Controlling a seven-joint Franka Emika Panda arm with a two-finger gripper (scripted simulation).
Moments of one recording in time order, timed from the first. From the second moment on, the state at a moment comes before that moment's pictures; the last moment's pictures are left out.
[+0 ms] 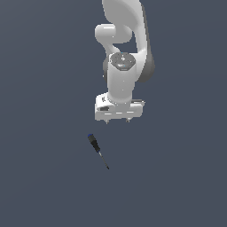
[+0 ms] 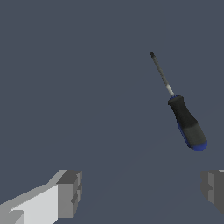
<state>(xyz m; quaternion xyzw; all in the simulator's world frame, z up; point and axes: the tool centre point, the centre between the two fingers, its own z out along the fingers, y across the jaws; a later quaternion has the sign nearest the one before) -0.003 0.019 0.168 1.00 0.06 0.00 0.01</state>
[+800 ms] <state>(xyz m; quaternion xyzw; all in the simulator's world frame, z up) -0.003 0.041 0.180 1.00 0.07 0.00 0.00</state>
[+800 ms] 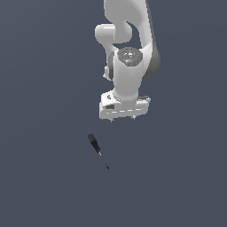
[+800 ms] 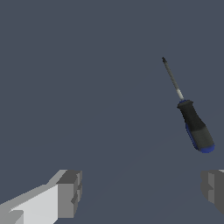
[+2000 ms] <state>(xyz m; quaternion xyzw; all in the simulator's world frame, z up) 0.062 -0.043 0.101 0.97 0.23 0.00 0.00</state>
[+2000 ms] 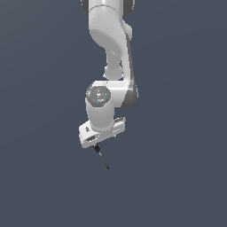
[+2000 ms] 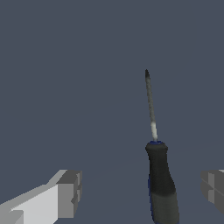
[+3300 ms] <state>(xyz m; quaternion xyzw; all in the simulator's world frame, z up) 0.078 -0.080 0.033 0.96 0.28 0.00 0.00</state>
